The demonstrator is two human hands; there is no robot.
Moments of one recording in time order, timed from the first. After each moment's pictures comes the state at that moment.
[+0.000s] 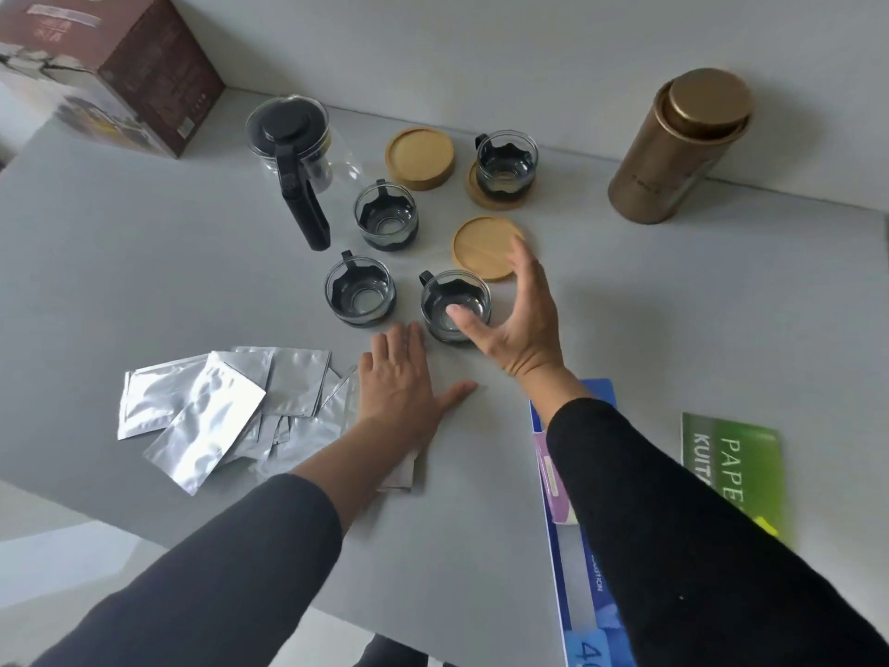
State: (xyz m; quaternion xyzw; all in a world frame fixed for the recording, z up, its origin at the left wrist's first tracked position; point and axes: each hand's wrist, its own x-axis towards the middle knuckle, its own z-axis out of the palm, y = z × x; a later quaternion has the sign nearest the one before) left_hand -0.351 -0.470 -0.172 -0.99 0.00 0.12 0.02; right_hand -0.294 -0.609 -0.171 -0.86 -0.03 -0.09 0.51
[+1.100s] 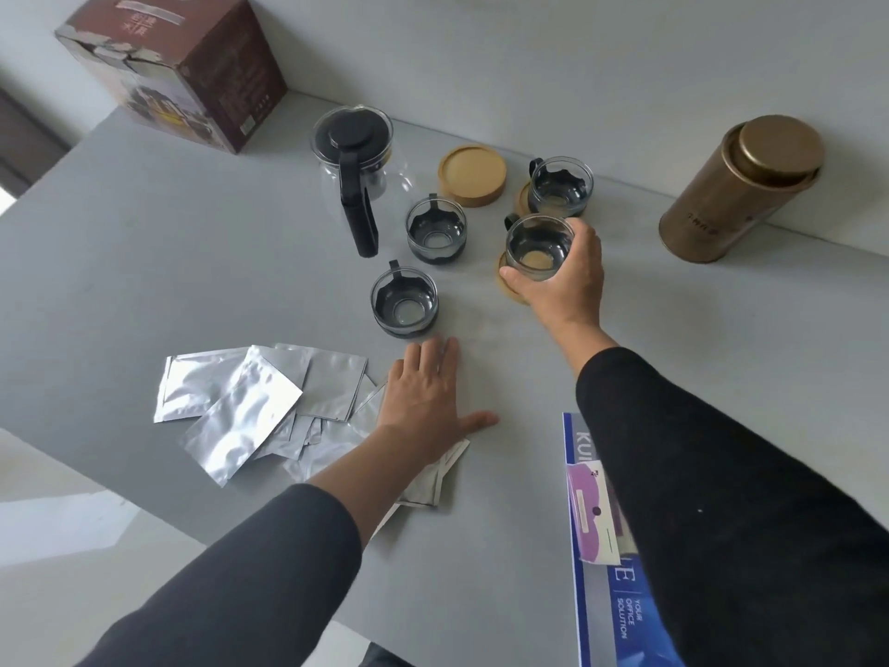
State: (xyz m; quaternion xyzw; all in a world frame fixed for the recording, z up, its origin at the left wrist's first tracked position) left_hand -0.349 -0.450 -0.172 -0.99 0.05 0.10 -0.03; right_hand -0.223 -0.604 -0.161 -0.88 0.04 -0.12 0.45
